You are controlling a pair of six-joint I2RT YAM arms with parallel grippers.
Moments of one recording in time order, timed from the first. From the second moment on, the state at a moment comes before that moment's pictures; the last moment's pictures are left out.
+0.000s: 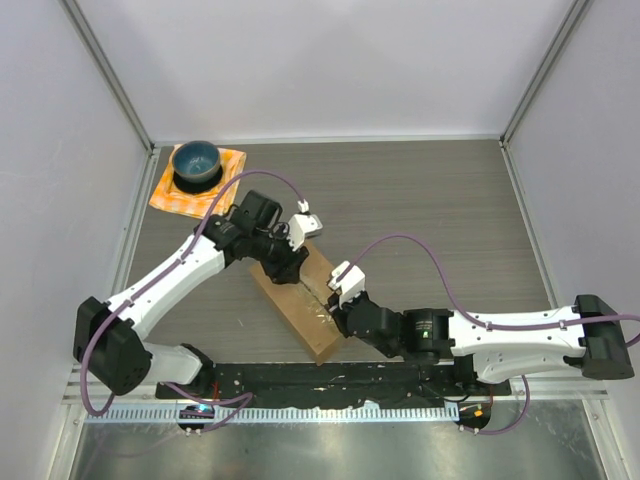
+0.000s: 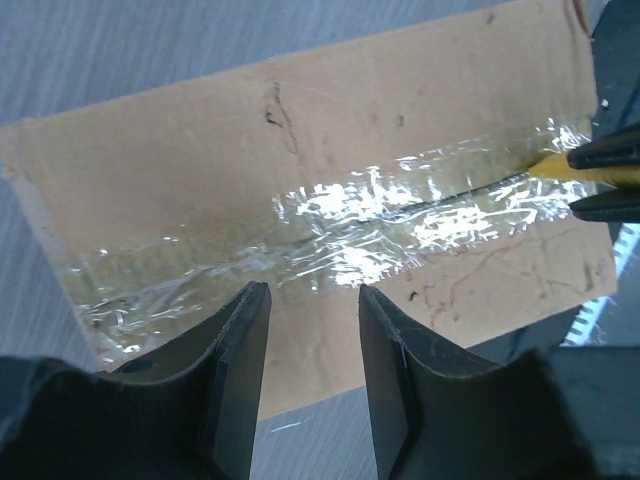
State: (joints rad) left arm -0.60 1.33 1.12 -0.78 0.45 0.36; right arm 1.43 1.09 0.71 -0.16 0.64 0.37
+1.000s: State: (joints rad) left arm -0.62 1.47 0.99 -0.58 0.34 0.34; right arm 1.43 0.97 0.75 -0.38 0.56 0.48
